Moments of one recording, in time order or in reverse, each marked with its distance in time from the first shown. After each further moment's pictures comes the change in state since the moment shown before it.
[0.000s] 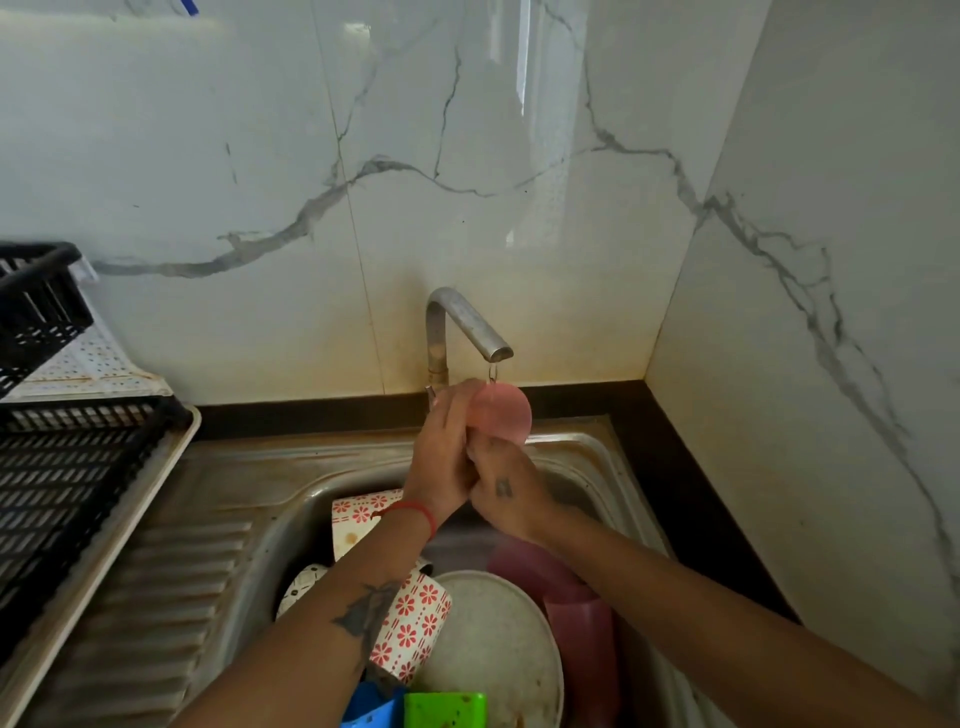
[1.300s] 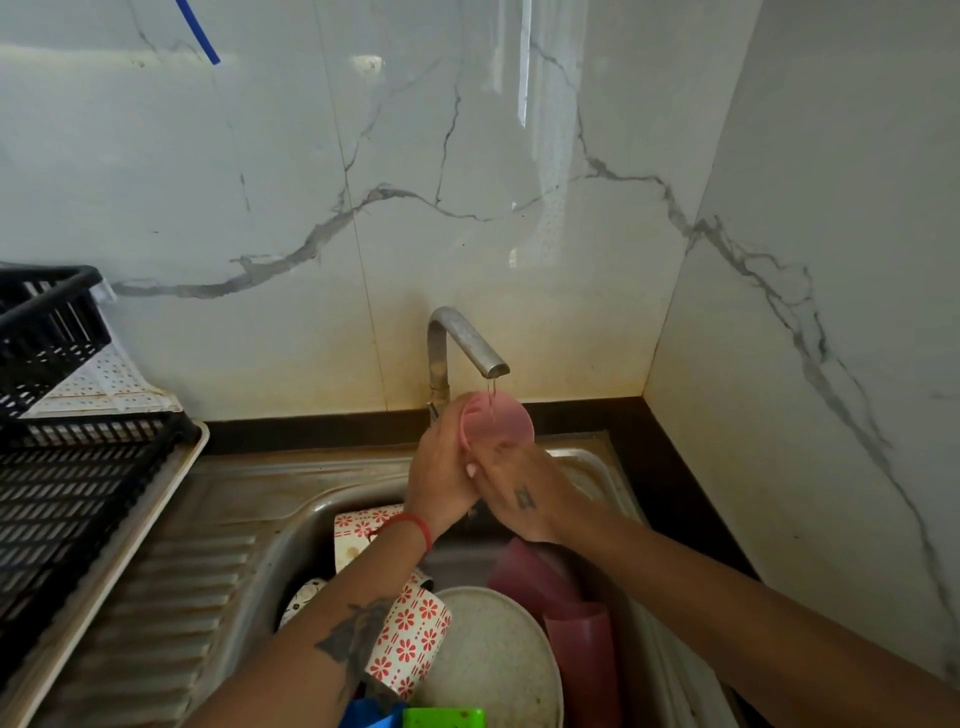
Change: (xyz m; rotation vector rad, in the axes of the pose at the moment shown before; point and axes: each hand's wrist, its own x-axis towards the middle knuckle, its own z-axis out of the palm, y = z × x) left_hand 0.001 0.013 -0.005 -0.056 -0.008 -0.102; right_hand -0.010 0.001 -0.036 -0.292 -0.035 -0.211
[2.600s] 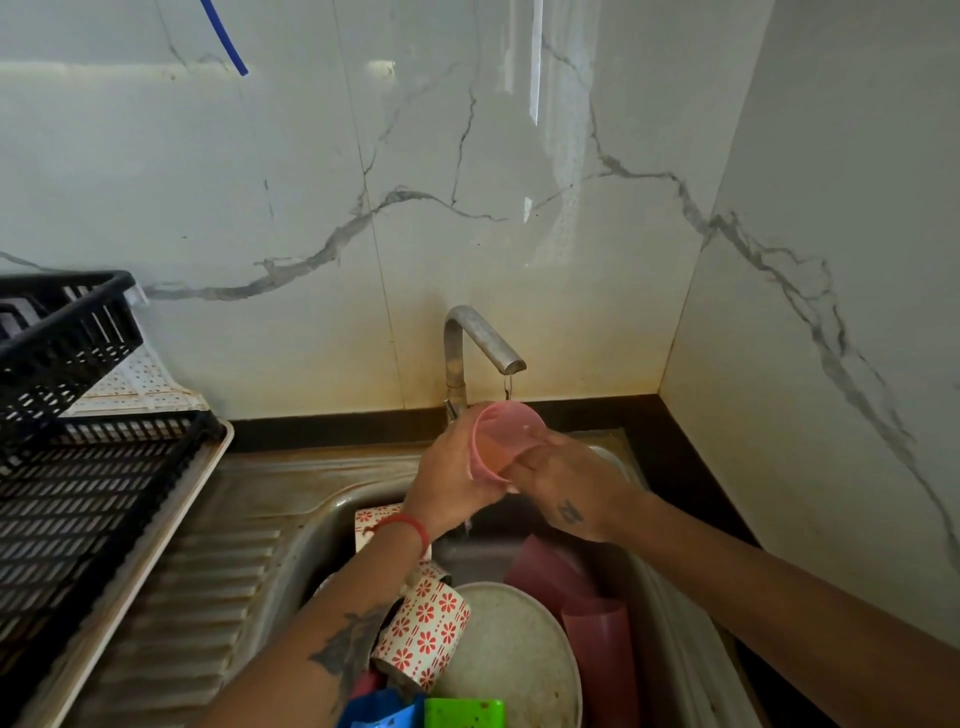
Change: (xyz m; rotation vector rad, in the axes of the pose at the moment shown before) left_hand -0.010 -0.007 -0.018 -0.061 -0.181 -0.015; right_hand -0.015 0.012 -0.016 -0.513 -0.220 -0.154
